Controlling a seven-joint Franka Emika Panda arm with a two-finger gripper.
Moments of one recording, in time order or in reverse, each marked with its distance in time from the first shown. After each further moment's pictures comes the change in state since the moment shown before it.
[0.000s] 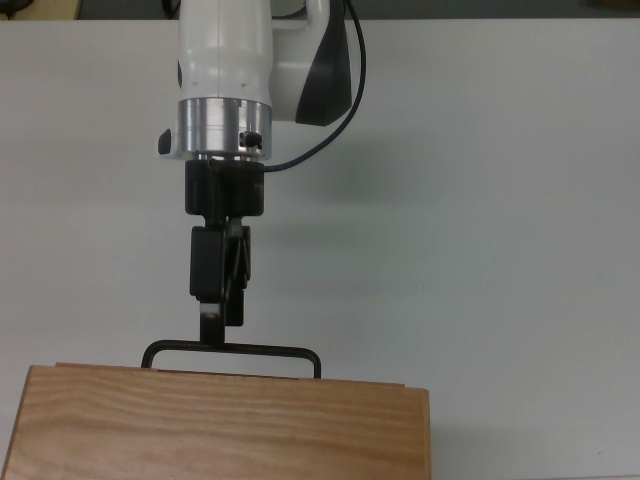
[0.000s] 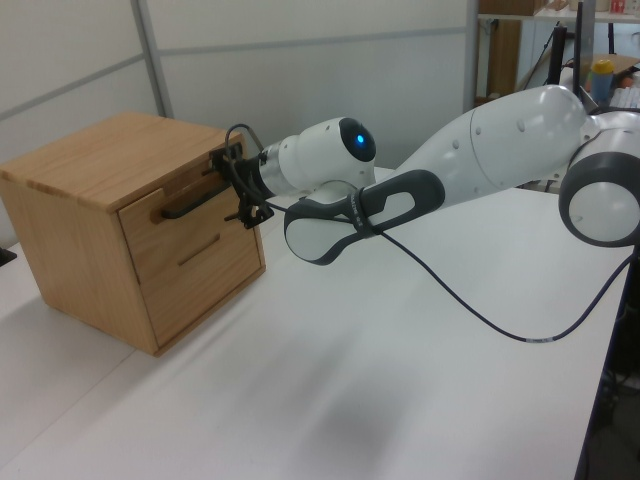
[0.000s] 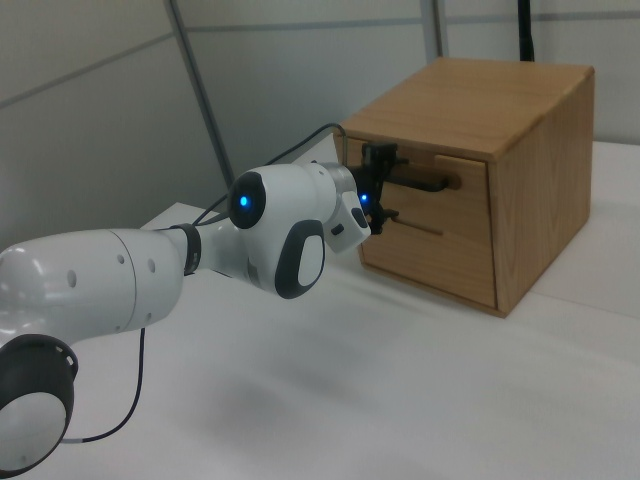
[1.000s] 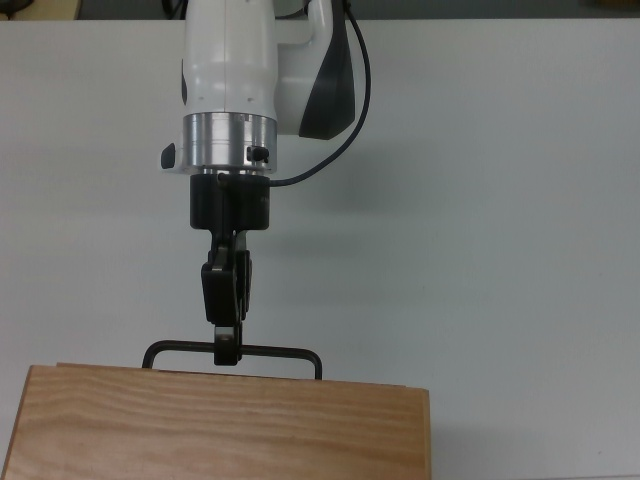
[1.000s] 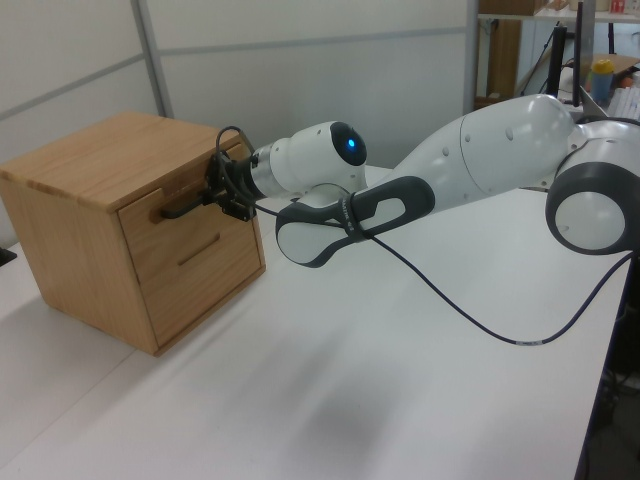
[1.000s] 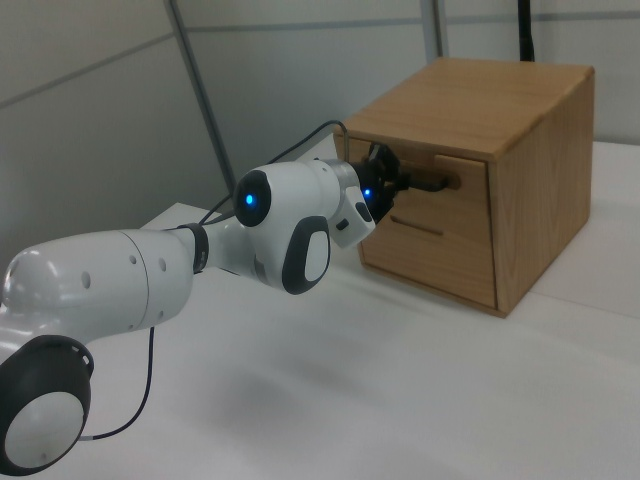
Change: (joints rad) arm 0.004 0.050 0.002 0.072 -0.016 0.001 -0.018
